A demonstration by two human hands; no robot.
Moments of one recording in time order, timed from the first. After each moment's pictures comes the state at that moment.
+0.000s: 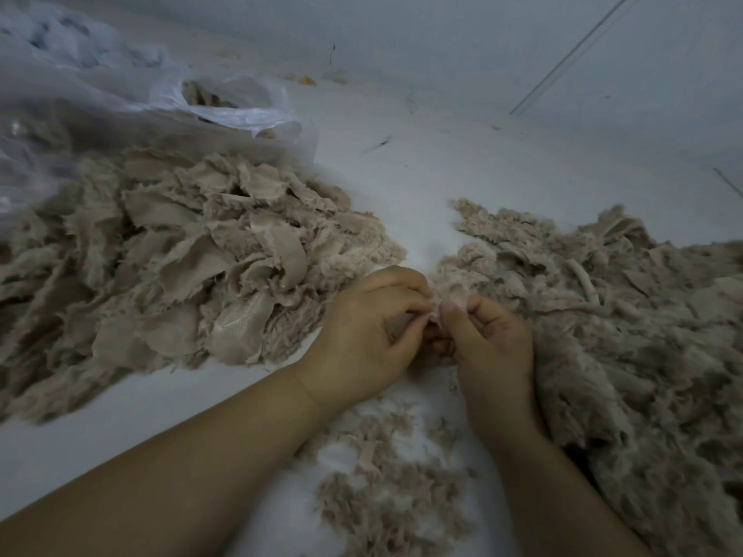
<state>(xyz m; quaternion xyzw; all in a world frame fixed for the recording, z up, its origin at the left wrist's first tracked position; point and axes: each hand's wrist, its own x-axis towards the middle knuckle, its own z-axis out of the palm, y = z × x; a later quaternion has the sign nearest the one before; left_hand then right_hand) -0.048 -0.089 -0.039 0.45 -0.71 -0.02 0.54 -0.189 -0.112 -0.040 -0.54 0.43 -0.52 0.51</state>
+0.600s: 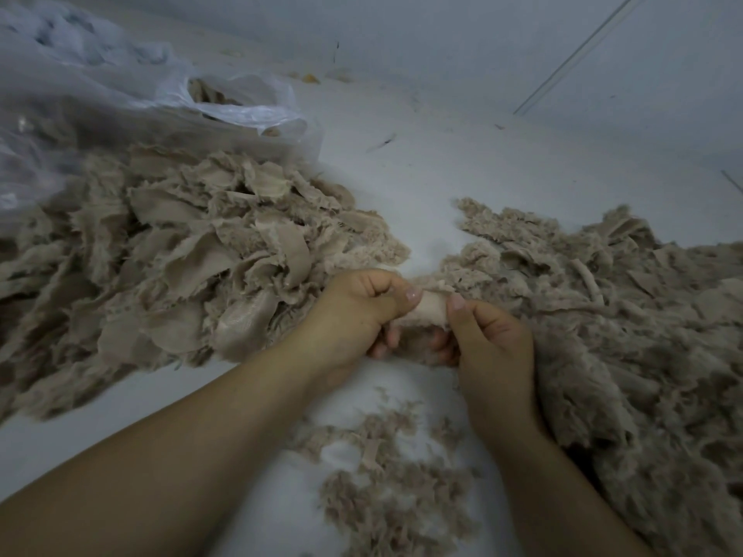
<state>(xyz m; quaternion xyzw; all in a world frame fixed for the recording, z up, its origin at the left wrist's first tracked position) -0.040 -0.094 -0.032 0.50 -0.42 -0.53 0.55 -0.188 -0.109 -0.041 -0.58 0.43 -0.52 0.46</state>
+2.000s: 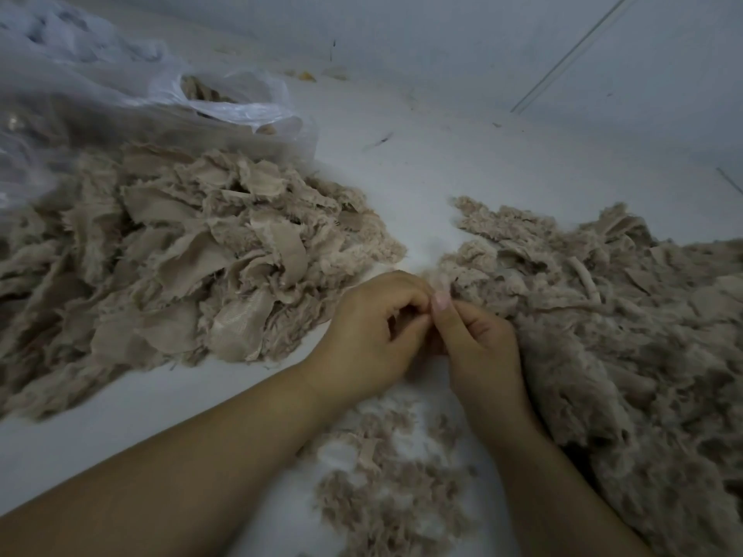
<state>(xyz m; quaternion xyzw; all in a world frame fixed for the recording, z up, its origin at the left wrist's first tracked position) -0.051 -0.086 -0.035 0.46 -0.69 -0.17 0.54 -0.188 -0.113 -0.045 -0.64 0.40 -0.48 0.45</state>
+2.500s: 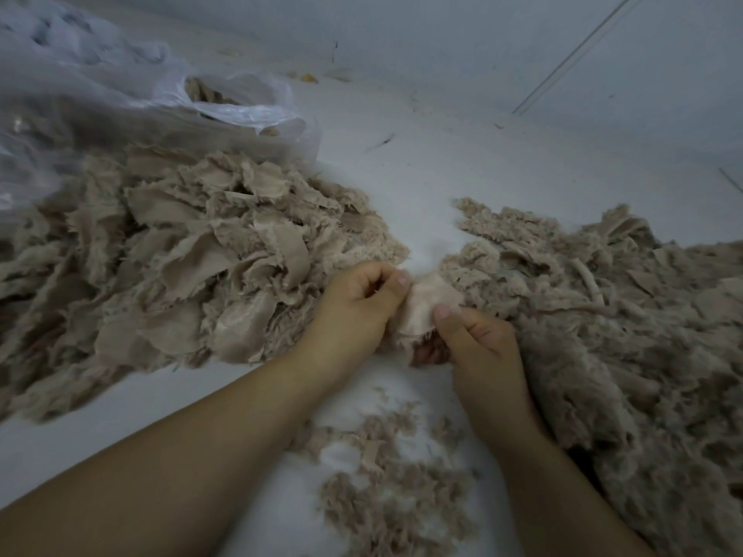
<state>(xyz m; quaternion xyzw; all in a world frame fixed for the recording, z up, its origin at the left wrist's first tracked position) -0.046 -0.096 -0.033 0.51 -0.45 -0.42 0.60 -0.191 -0.113 -0.047 -0.64 0.39 -0.47 0.46</state>
